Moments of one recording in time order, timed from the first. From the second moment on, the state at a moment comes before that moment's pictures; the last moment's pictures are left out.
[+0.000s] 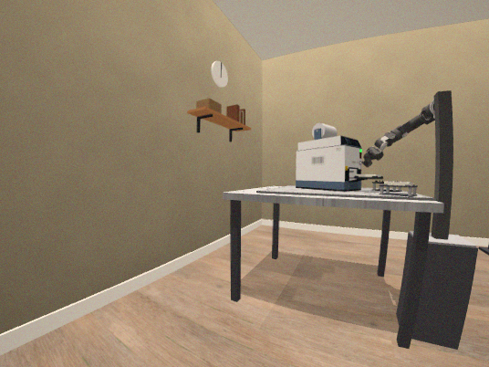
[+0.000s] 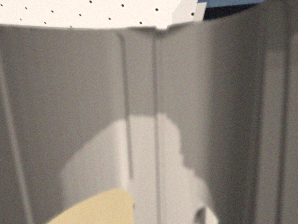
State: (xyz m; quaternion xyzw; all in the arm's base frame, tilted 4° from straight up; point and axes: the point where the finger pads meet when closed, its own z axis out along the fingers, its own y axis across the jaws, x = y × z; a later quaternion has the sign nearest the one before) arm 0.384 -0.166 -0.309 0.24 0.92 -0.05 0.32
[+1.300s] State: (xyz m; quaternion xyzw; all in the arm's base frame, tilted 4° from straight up) arm 0.388 -0.168 -0.310 0.24 0.92 -0.05 0.32
